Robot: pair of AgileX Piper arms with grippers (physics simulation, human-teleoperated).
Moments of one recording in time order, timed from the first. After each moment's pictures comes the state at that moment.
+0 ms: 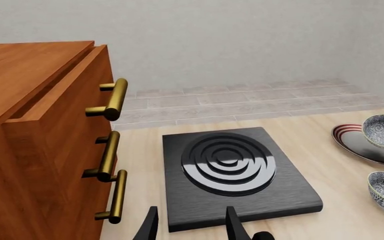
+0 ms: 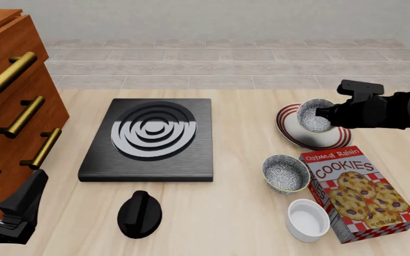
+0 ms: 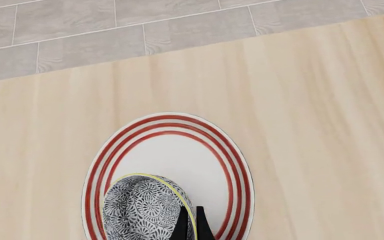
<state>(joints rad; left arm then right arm) -0.15 0.16 0.00 -0.09 0.01 -0.10 1.91 -1.07 -0.02 0.10</state>
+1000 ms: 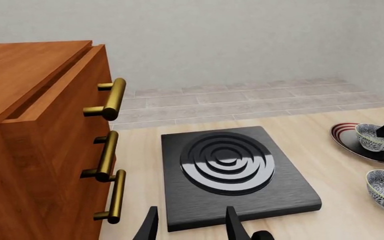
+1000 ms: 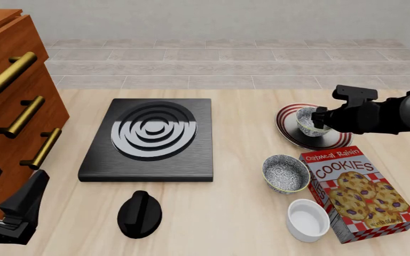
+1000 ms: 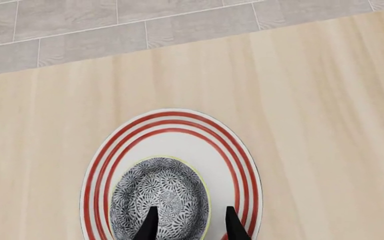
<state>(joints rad) -0.15 0.16 0.00 -0.09 0.01 -0.09 1.95 -1.07 -0.07 0.09</state>
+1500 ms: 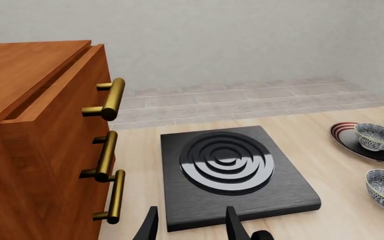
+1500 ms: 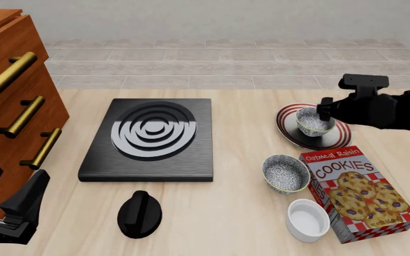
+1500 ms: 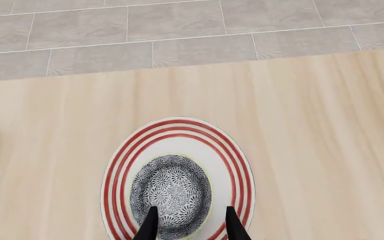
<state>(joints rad) -0.16 0.16 0.00 -0.09 0.01 -0.07 1.79 -0.99 -0.07 0.02</state>
